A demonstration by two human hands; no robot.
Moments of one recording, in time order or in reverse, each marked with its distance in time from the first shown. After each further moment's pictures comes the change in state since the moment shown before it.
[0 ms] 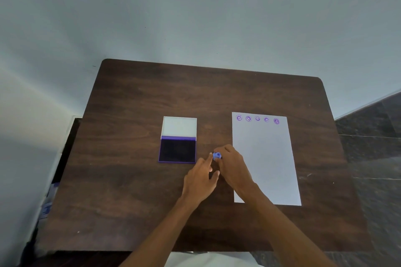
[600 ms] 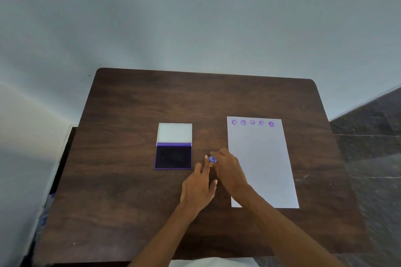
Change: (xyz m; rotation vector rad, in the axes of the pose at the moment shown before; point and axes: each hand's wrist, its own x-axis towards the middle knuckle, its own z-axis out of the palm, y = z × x) left_hand -0.003 0.006 0.004 0.210 -0.052 0.019; right_hand 0.005 0.003 0.001 -0.154 0.039 -0.104
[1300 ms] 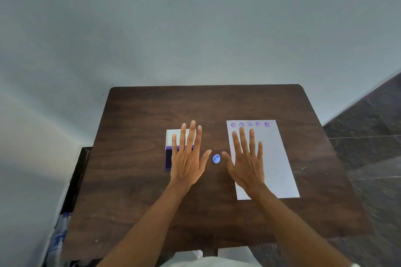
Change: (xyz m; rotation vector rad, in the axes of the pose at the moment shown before) left_hand 0.015 -0.020 -0.076 0.373 0.443 0.181; right_hand -0.037 0.002 -0.031 -0.422 0.388 0.114
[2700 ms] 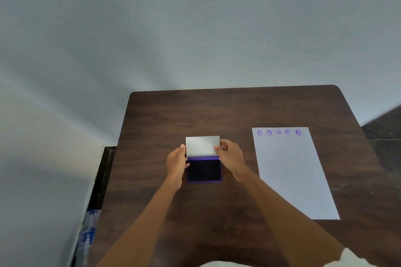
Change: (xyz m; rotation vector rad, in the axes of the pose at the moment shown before) left_hand 0.030 -0.094 0.009 -1.214 -0.138 -1.047; right_hand 0.083 -0.108 0.028 0.963 -0.426 0.361
